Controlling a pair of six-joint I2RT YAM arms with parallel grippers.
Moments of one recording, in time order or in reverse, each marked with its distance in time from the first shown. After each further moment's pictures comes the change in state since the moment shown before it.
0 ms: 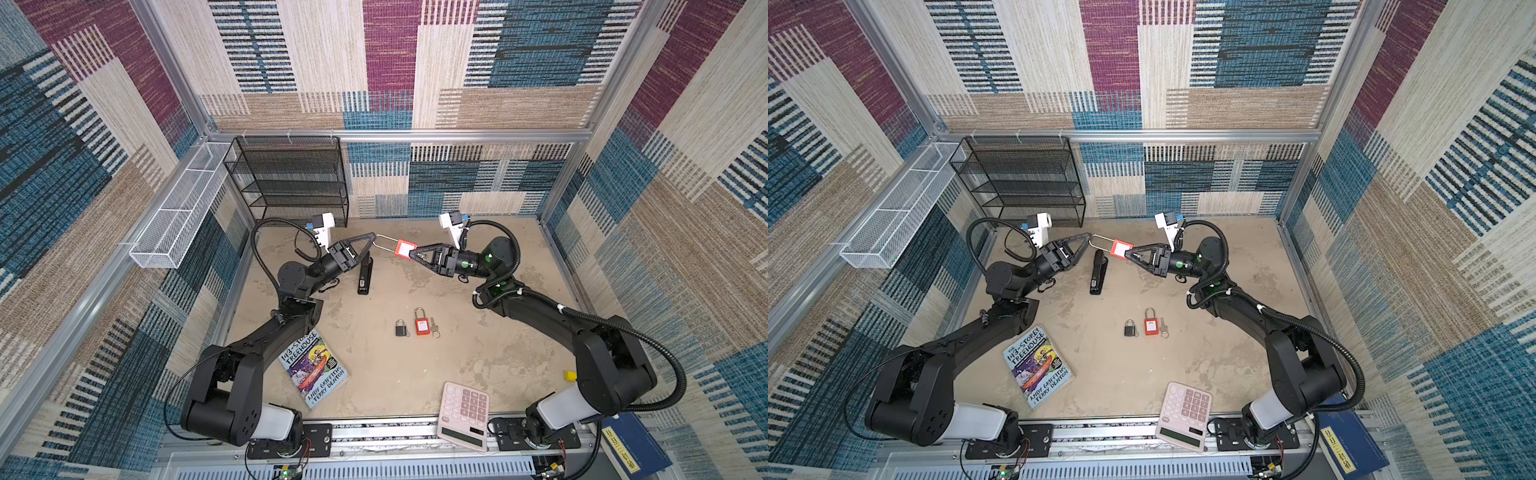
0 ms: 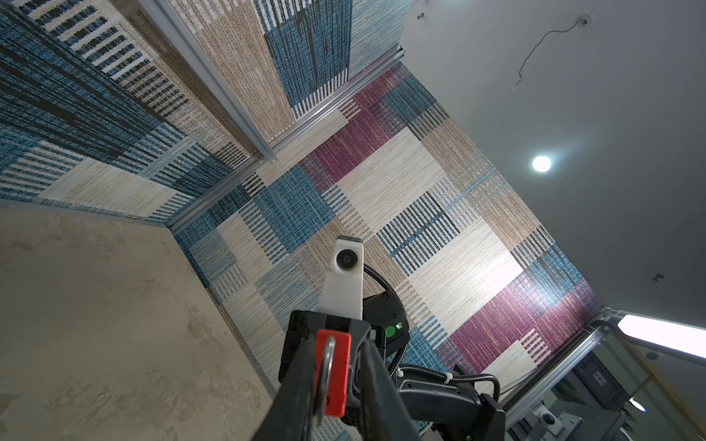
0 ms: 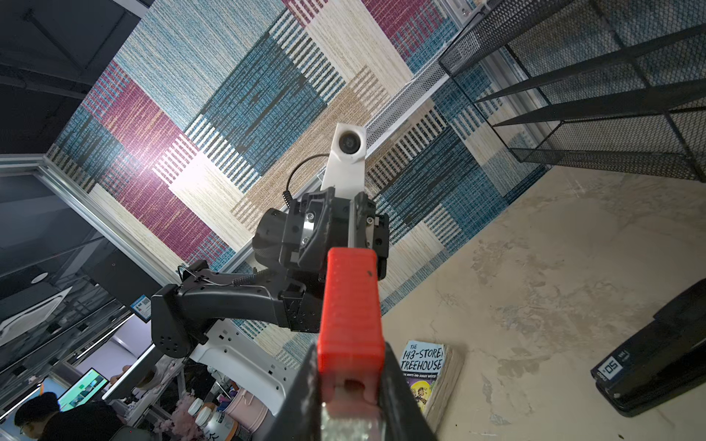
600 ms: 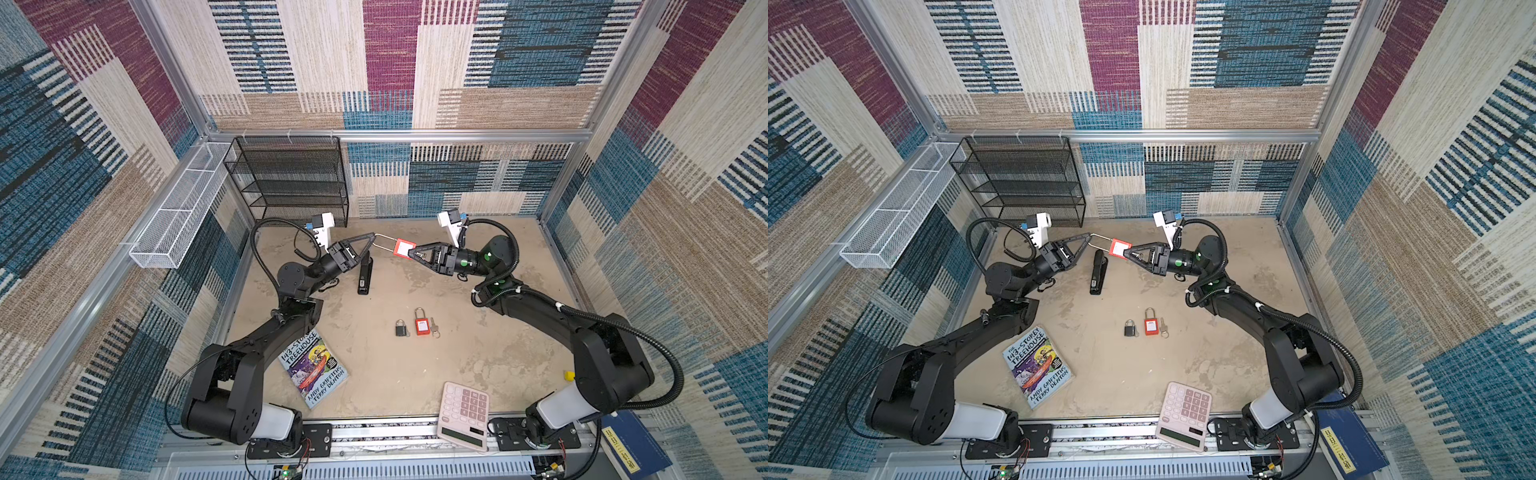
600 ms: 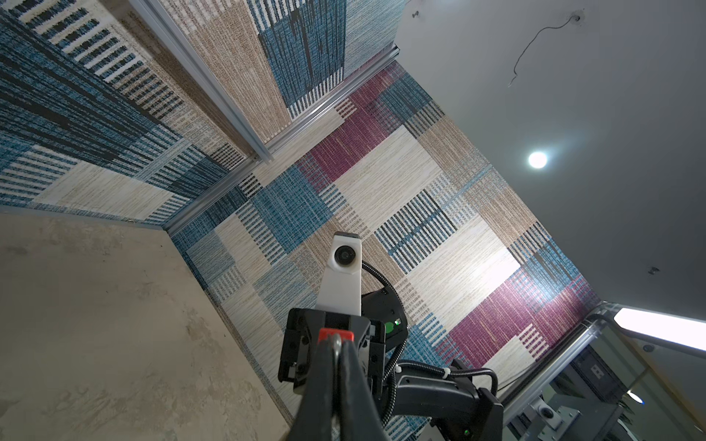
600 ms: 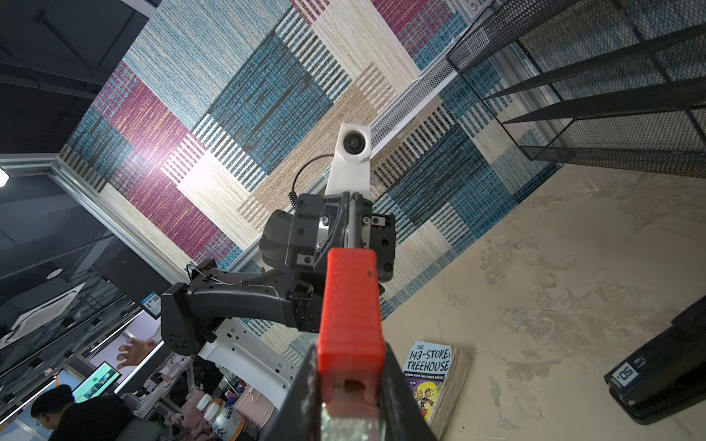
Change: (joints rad) left arm 0.002 0.006 -0.002 0.026 0.011 -0.003; right arm 0.002 0.017 0.020 0.023 -0.019 0.035
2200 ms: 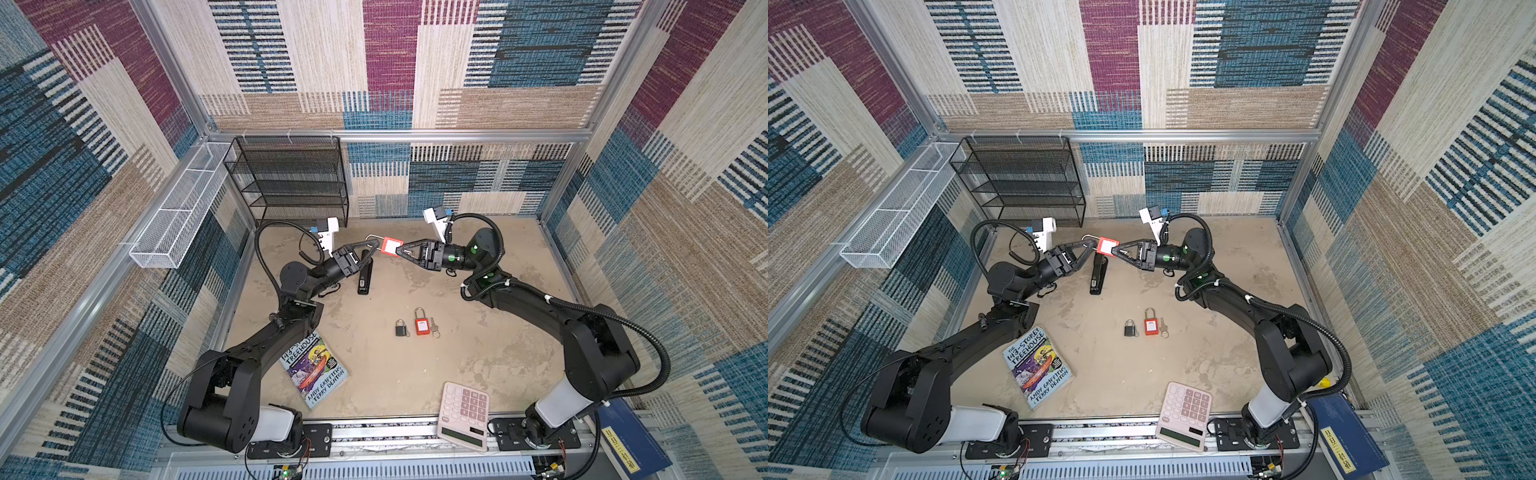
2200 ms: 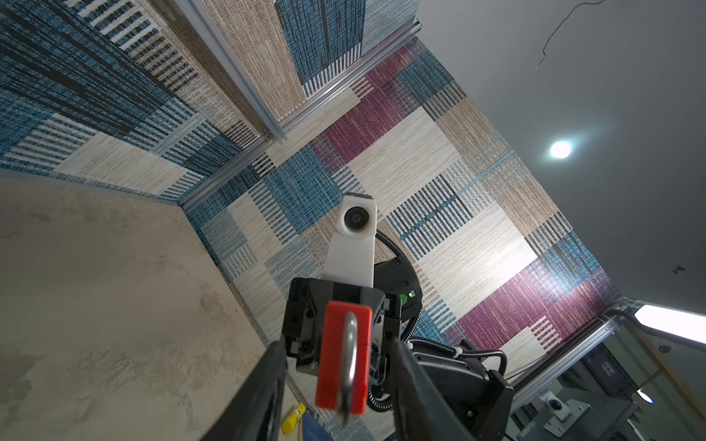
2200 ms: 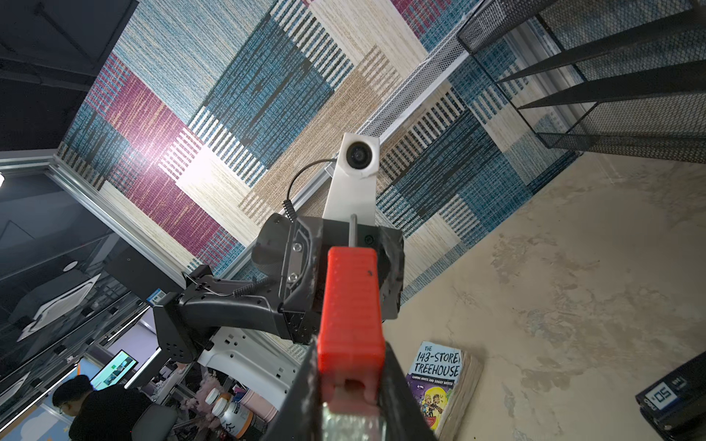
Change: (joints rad) left arm -0.014 -0.040 -0.025 -0.124 0.023 0.072; right arm 0.055 0.081 0.112 -0.076 0.011 -0.024
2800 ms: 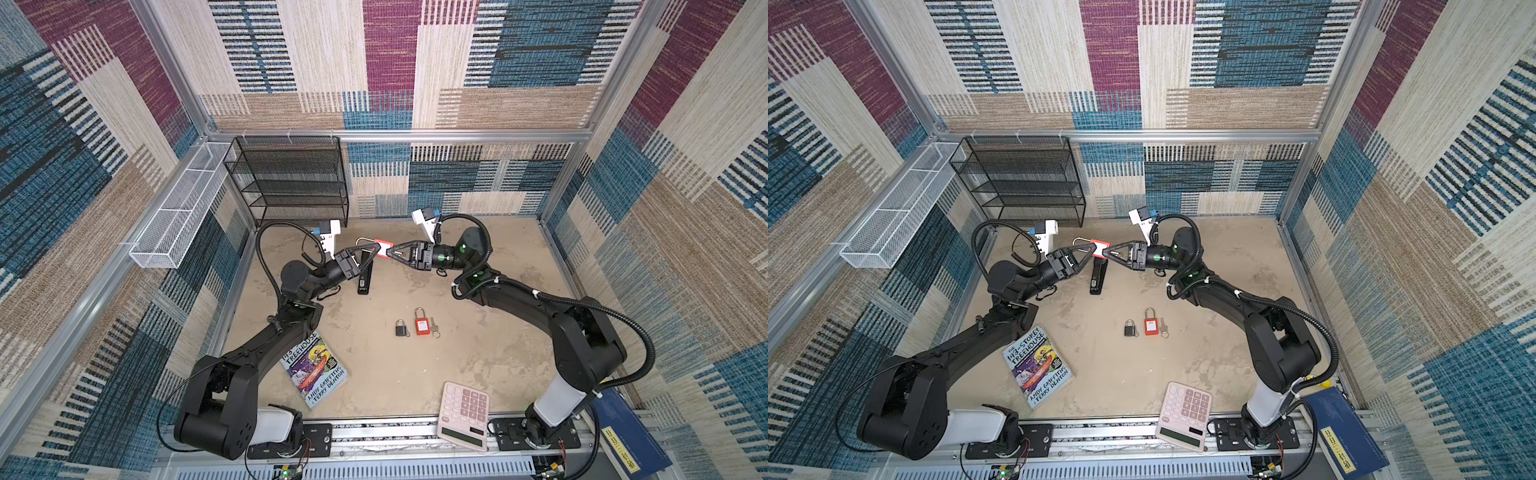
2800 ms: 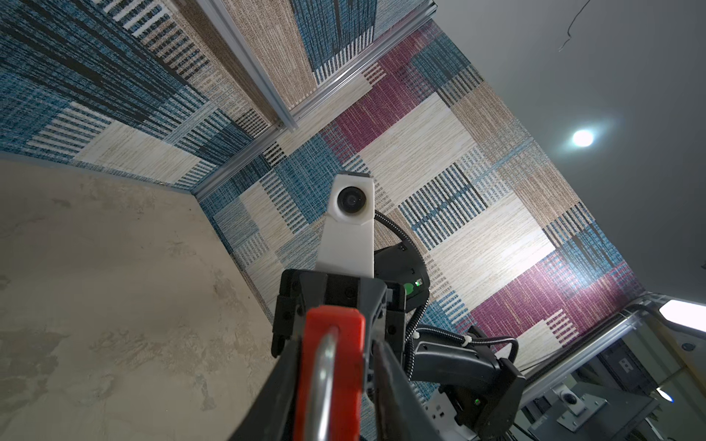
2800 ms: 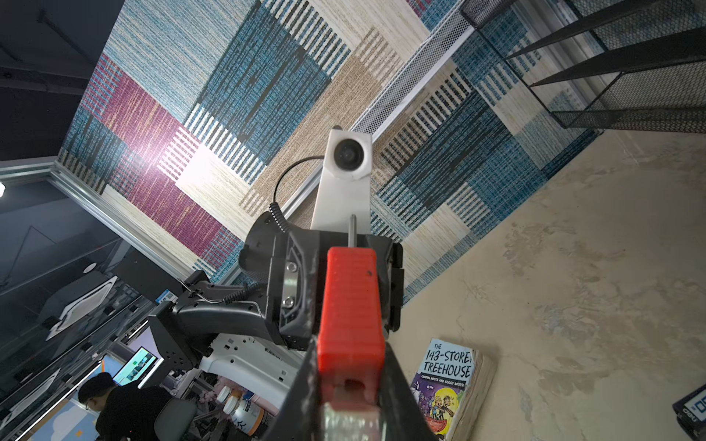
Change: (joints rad) left arm -0.008 -0.027 -0.003 -0.084 0.008 0.057; right arm 0.039 0.066 0.051 -0.003 0.001 0.024
